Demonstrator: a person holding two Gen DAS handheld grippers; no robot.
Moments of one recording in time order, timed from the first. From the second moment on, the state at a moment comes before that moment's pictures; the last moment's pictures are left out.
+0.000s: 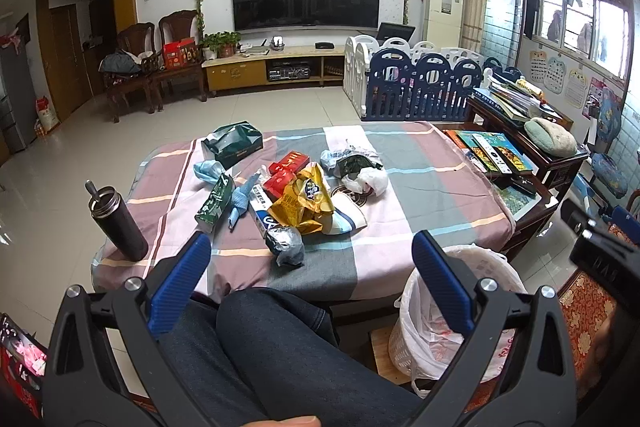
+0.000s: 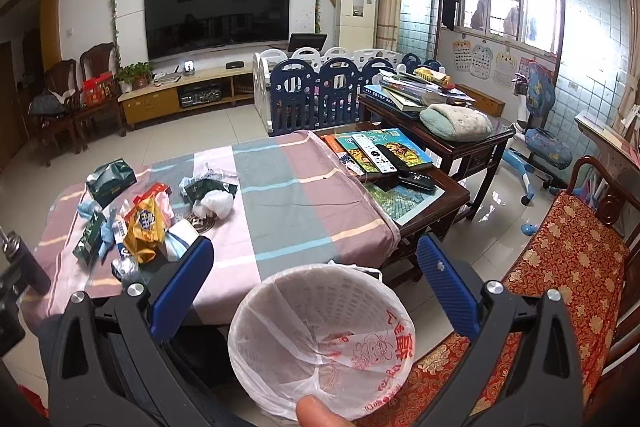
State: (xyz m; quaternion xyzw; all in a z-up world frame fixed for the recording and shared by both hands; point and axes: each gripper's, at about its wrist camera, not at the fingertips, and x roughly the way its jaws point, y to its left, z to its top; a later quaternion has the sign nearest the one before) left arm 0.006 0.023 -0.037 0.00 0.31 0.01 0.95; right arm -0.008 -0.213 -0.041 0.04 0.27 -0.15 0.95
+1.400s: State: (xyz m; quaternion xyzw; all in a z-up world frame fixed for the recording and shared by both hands) left arm 0.129 0.174 -0.187 -0.18 0.42 0.13 0.88; right arm 0.272 -0.011 -0.212 -0.06 0.44 0.11 0.89
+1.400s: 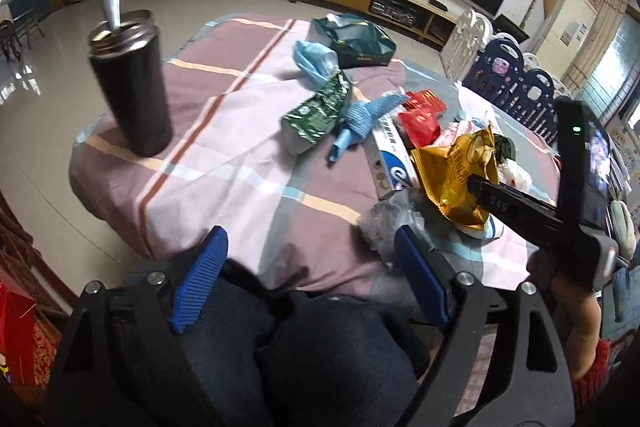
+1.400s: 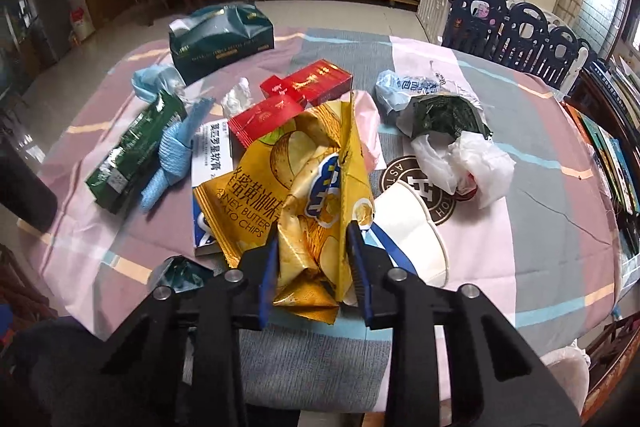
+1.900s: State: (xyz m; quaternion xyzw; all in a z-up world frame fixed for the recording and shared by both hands) left arm 0.241 0.093 -0.253 -0.11 0.53 0.07 0.84; right arm 0.217 -0.103 -0.153 0.01 0.39 0.07 0.92
